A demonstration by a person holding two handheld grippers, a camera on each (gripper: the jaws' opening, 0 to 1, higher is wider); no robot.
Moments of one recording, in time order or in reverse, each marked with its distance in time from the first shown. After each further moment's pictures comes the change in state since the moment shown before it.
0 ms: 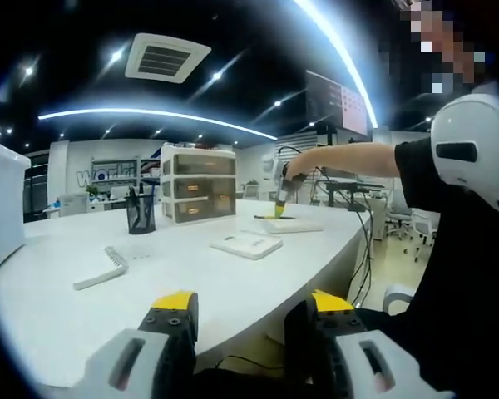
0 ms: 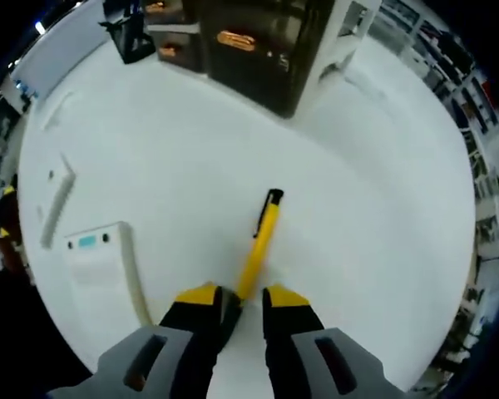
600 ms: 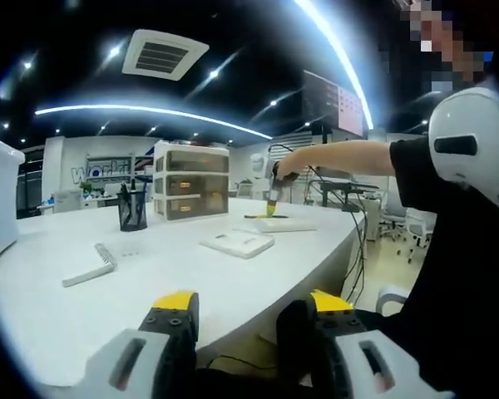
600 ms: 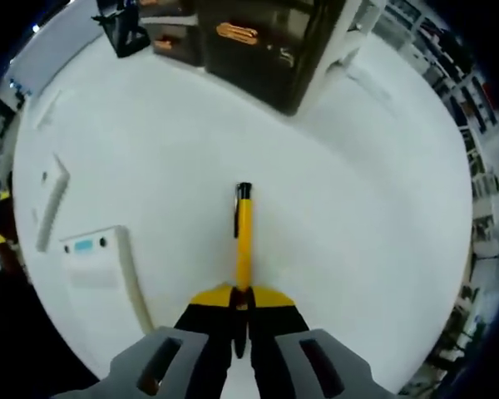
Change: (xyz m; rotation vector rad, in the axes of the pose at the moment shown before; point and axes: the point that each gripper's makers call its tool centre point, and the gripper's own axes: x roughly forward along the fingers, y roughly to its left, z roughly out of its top) left arm 0.006 -0.011 -0.002 -0.013 0.002 -0.042; right arm 0.001 0.005 -0.001 -0.023 0.040 -0.045
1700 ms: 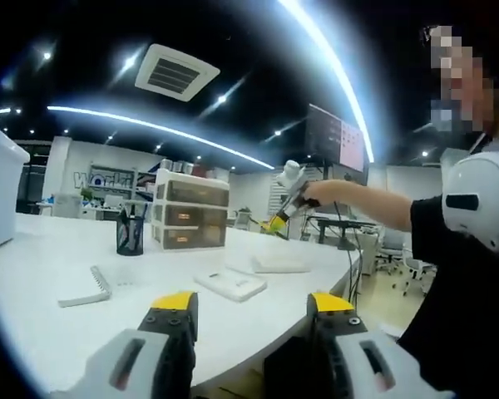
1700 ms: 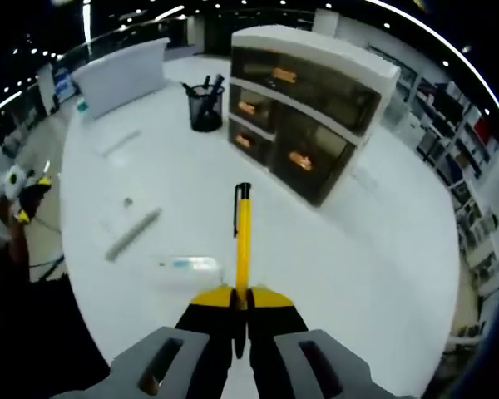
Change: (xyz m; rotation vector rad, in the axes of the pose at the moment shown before) left arm -0.004 0.000 0.049 -0.086 -0.166 -0.003; right arm -0.101 0.074 0.006 -0.120 -0.491 0.037
